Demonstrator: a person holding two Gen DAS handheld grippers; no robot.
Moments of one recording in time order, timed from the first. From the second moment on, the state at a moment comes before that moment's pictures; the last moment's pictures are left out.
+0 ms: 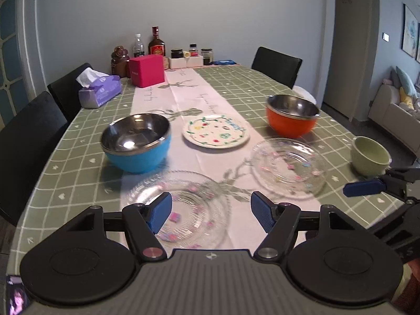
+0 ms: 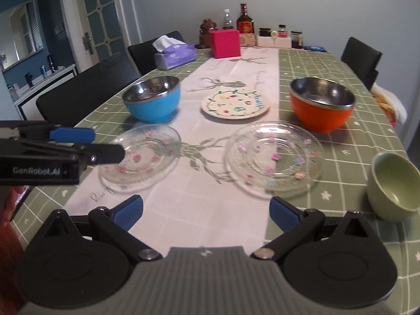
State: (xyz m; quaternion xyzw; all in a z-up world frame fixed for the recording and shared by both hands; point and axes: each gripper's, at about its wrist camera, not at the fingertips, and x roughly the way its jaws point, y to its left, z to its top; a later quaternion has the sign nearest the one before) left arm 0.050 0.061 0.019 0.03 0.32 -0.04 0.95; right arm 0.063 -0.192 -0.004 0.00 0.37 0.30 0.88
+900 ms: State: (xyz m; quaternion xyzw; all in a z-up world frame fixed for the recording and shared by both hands) left arm 0.138 0.176 -0.034 -0.09 0.47 0.03 0.88; right arm 0.159 -0.131 -0.046 0.17 0.48 0.33 0.80
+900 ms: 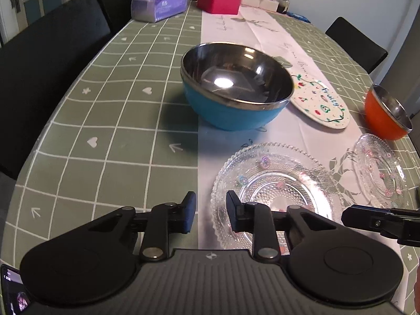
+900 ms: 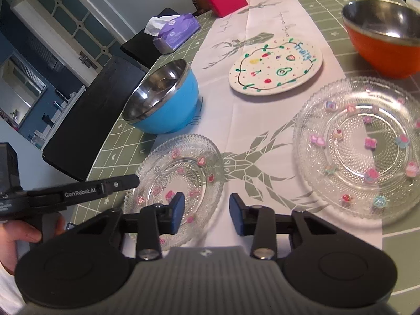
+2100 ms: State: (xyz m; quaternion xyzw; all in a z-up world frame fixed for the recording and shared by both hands) left arm 0.096 0.132 -0.020 -0.16 0.45 0.00 0.88; right arm 0.129 -0.184 -0.038 0.17 0.51 0.30 0.79
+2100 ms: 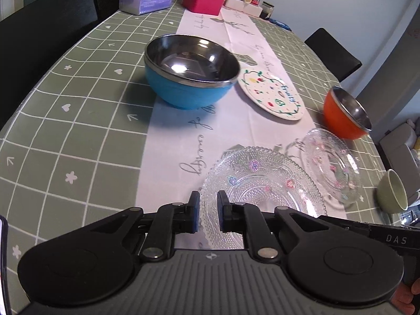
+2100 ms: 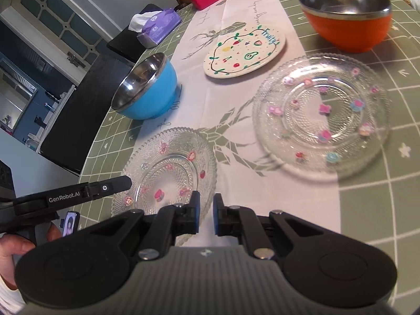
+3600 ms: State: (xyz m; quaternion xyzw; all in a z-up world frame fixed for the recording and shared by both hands) left arm 0.060 0.081 -0.039 -0.11 0.46 -0.05 0.88; right arm 0.101 -0.227 -0.051 0.16 0.51 0.26 0.80
